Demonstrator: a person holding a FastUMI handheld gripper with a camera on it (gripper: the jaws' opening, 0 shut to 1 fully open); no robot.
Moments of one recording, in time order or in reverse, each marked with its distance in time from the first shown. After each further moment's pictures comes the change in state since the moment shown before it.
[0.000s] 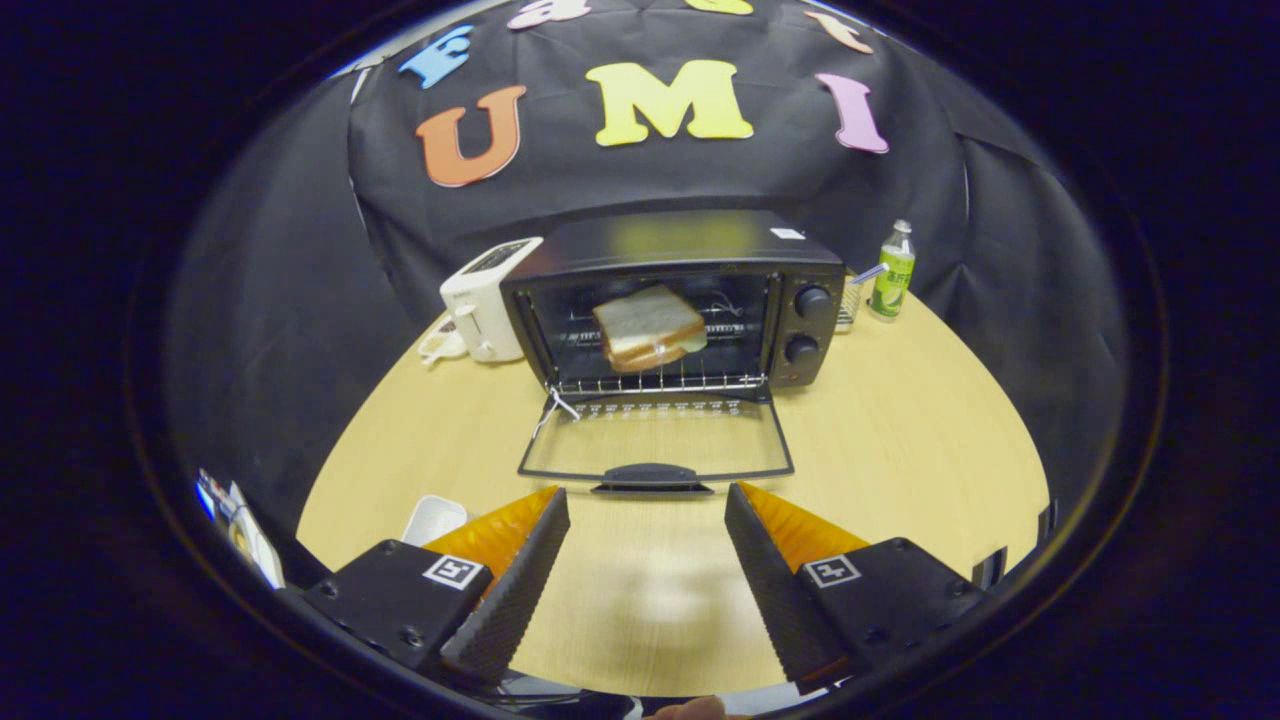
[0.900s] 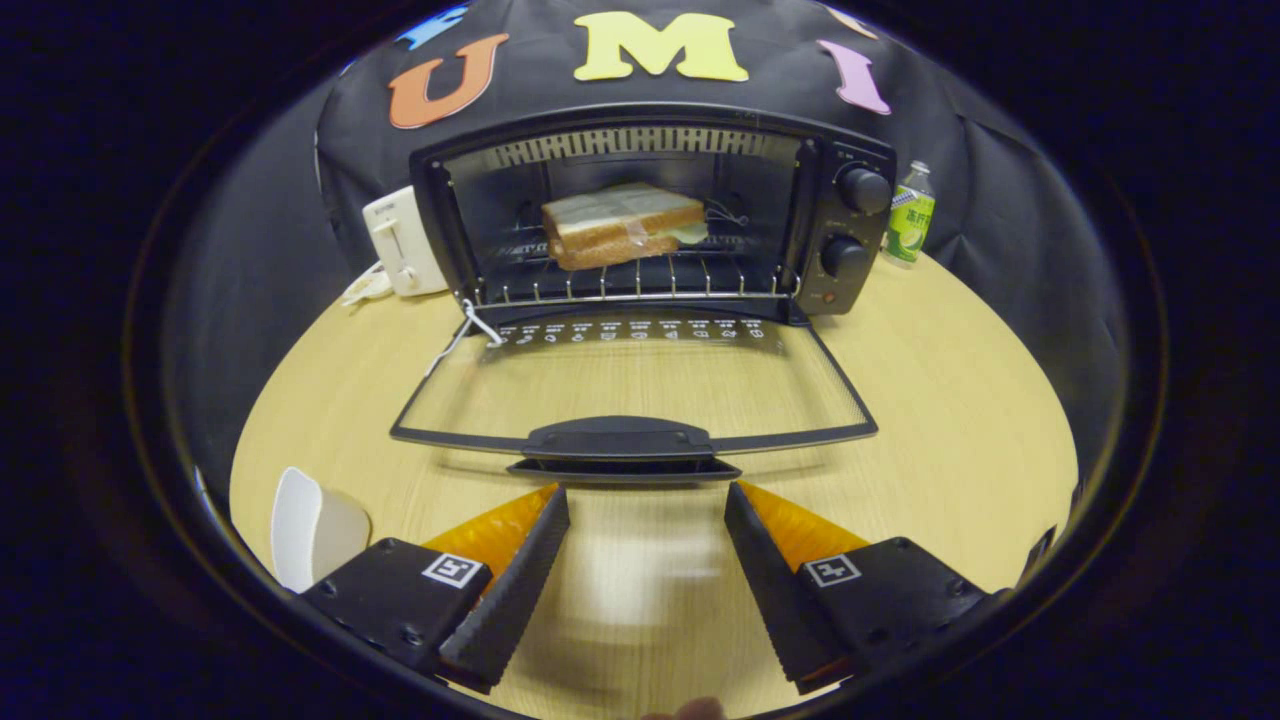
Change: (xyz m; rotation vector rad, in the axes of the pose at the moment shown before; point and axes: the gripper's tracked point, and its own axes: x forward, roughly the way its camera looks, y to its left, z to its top) arm 0.121 -0.023 -0.058 0.036 0.065 -0.111
